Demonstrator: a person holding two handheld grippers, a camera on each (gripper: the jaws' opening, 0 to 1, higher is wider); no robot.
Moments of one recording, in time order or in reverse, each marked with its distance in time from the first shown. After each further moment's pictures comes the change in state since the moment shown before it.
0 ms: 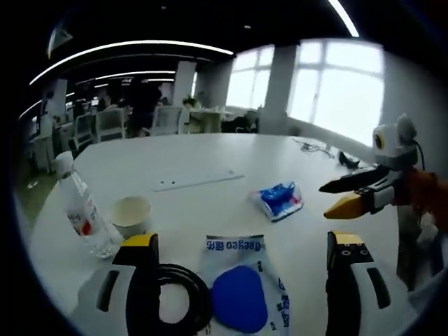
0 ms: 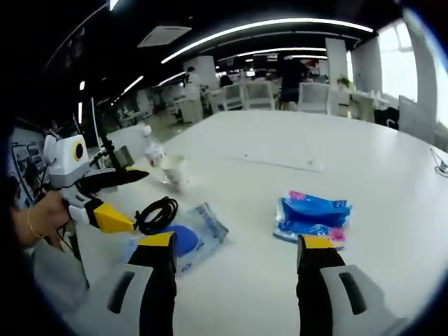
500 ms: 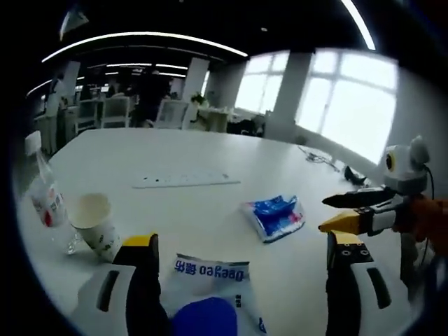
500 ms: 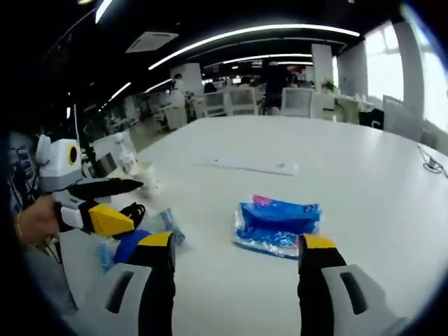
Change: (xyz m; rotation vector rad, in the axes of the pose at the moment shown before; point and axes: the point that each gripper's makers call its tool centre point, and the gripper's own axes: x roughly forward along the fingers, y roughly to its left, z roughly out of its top) left arm 0.065 -0.023 0.008 -0.108 -0.027 0.000; right arm 0.004 -0.060 -0.001 0.016 -0.043 -0.092
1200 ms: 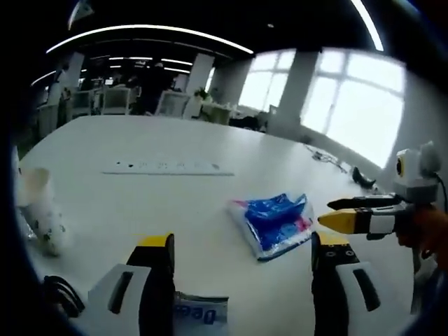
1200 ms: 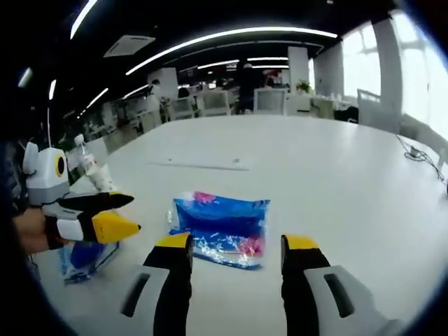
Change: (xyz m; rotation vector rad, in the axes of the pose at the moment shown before) left arm 0.090 -0.016 -0.026 -0.066 0.001 0.042; right arm 0.023 -0.083 -0.016 0.031 -0.049 -0.134
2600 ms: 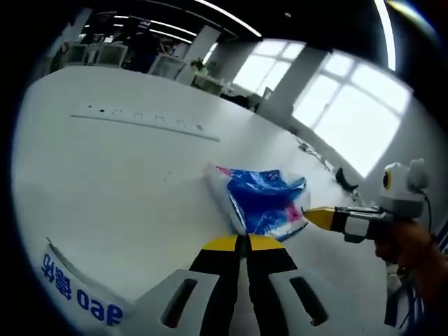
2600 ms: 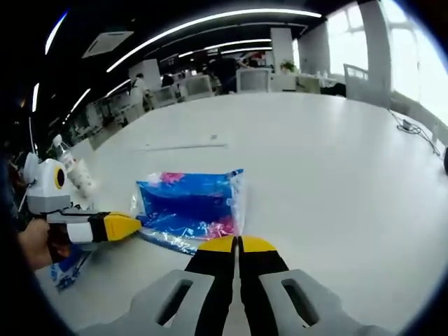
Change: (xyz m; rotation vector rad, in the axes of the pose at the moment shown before) left arm 0.048 -0.024 -0.046 -0.189 0.144 -0.158; right arm 0.031 -0.043 -0.039 0.096 0.114 -0.095
